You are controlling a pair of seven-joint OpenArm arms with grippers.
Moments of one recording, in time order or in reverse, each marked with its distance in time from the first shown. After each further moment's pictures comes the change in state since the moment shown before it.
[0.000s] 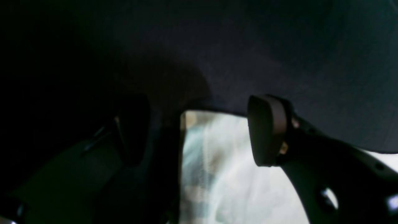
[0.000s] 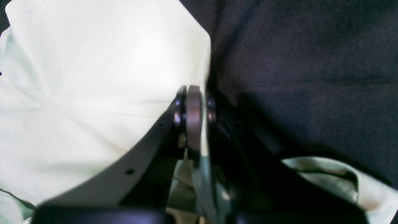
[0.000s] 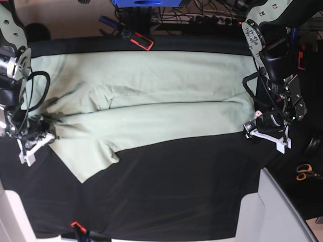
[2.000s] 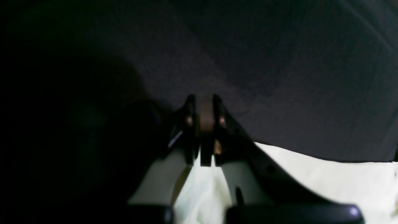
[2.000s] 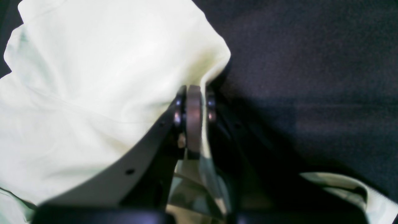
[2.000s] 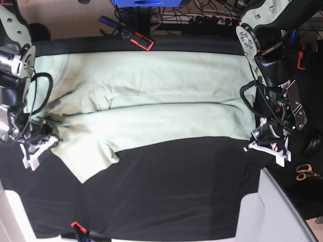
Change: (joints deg) left arm -1.8 2.5 -0.1 6.5 0.0 0.0 2.7; right arm -0.7 -1.6 -0.2 4.9 -0.7 0.0 -1.5
